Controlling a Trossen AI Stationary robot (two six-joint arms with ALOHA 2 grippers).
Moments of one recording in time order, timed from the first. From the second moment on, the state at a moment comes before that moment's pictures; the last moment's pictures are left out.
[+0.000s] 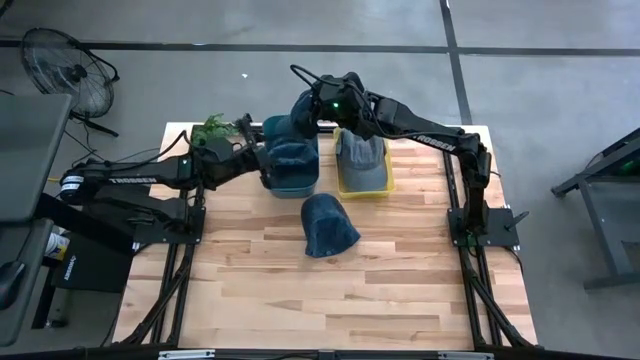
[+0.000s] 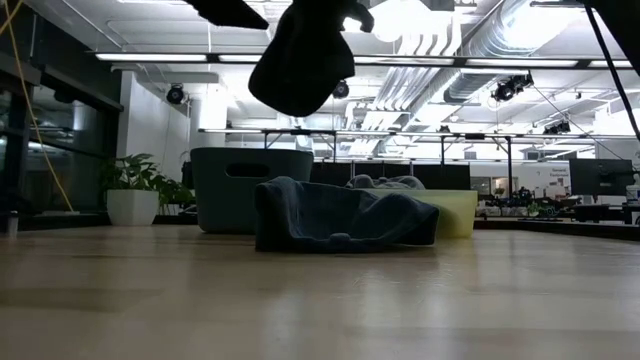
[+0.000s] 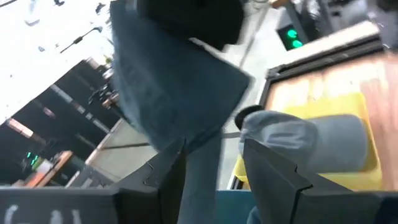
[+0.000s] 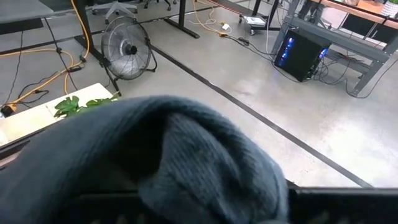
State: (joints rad) left arm 0.11 1.01 0.92 -0.01 -0.54 0.58; right arm -0.28 1.94 2.15 -0.64 0.54 0.16
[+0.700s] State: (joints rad) left arm 0.11 1.09 0.92 0.25 -0.52 0.52; right arm -0.30 1.94 2.14 -0.59 0.54 0.18
